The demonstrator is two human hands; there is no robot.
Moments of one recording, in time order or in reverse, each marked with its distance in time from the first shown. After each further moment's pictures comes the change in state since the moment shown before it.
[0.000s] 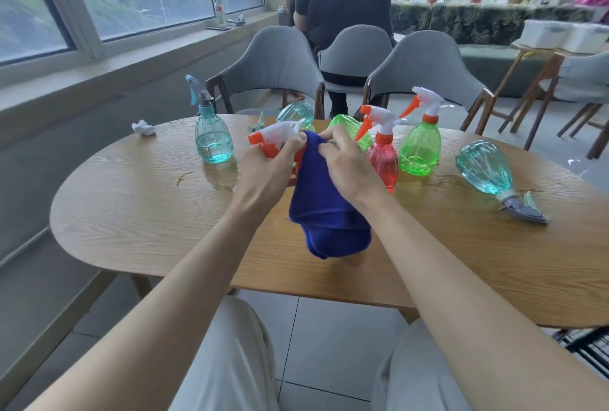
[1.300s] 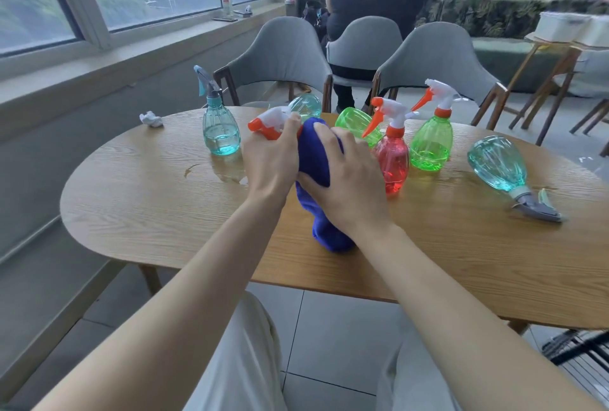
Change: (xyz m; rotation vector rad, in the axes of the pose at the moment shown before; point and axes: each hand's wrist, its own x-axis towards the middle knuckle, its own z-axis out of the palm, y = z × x) left_hand 0.019 -0.006 0.010 -0.075 0.318 -0.086; right_hand -0.022 0.034 0.026 -0.750 0.275 -0.442
